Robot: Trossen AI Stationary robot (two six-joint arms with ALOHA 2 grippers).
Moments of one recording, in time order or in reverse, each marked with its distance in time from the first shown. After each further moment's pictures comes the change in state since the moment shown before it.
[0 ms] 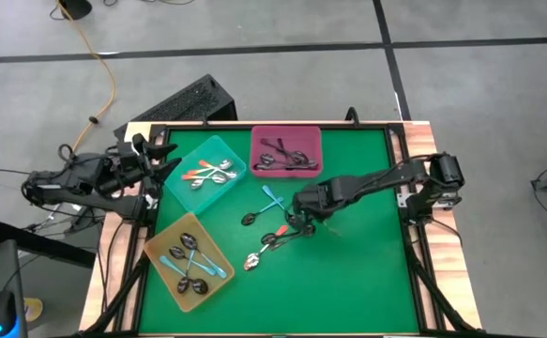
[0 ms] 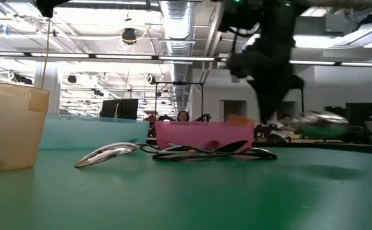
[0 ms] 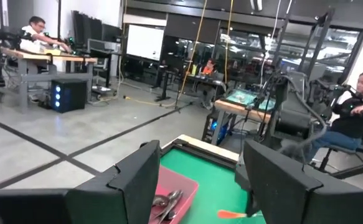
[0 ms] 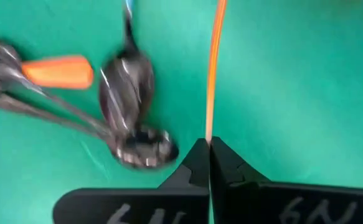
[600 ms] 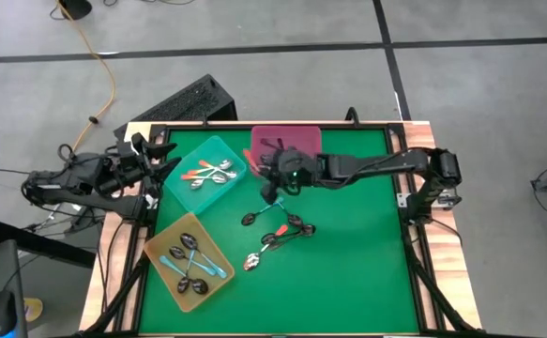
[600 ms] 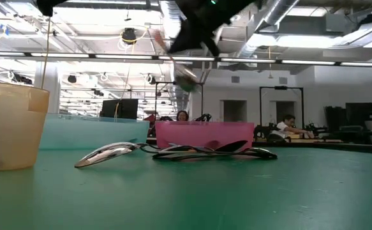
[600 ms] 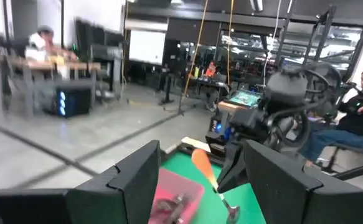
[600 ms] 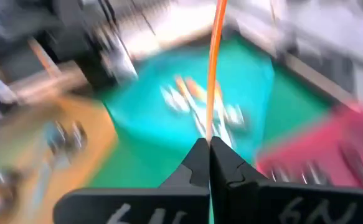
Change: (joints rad) left arm 0.000 0.000 0.002 0.021 -0.009 0.061; right arm -0.137 0.008 0.159 0.786 0.139 -0.541
